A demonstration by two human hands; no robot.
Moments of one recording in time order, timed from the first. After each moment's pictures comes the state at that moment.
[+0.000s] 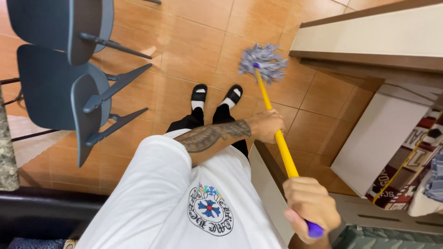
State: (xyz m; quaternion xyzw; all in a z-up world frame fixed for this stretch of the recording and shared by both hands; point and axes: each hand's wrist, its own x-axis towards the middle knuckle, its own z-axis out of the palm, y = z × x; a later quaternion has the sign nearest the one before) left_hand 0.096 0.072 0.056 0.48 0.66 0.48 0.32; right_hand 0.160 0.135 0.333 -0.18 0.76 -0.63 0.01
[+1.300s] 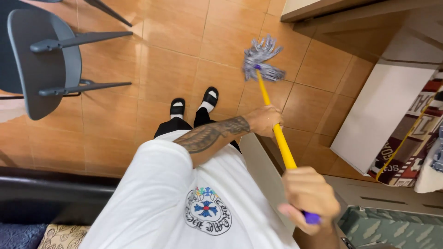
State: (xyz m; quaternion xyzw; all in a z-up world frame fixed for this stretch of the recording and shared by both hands) left_hand 0.317 0.163 0.024 0.47 0.70 0.46 0.27; right_hand 0.356 0.223 0.332 -0.22 0.75 -0.62 0.06
